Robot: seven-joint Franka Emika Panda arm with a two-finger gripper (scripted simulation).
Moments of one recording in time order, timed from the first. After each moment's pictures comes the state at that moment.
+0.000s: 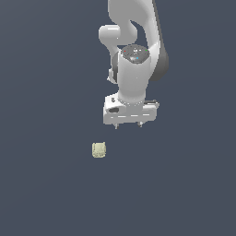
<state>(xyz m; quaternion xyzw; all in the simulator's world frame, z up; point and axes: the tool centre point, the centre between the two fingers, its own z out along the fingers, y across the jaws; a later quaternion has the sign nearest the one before) 0.016 0.044 0.195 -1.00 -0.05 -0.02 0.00</state>
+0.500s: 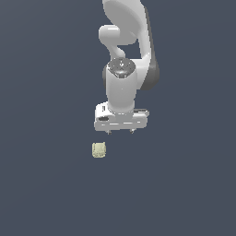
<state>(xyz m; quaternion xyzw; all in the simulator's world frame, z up) 0.030 0.011 0.170 -1.00 -0.04 -0.02 0.00</state>
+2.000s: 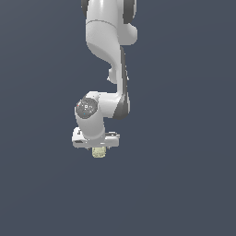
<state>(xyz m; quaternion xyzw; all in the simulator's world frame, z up) 0.052 -0.095 0.059 -1.00 -0.02 0.00 0.00</state>
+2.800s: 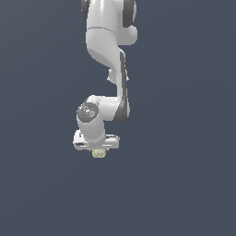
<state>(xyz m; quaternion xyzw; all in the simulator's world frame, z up) 0.053 -0.095 0.040 -1.00 -0.02 0.00 0.00</state>
